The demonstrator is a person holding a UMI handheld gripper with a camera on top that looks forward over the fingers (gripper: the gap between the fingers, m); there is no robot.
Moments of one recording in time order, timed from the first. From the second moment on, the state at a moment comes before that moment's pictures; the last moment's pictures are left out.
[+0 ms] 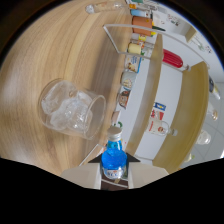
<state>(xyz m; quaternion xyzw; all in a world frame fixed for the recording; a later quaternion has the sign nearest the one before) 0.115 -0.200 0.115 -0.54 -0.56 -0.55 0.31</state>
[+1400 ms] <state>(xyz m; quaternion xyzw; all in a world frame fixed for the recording) 0.276 -0.239 0.015 -0.89 0.00 0.00 0.46</state>
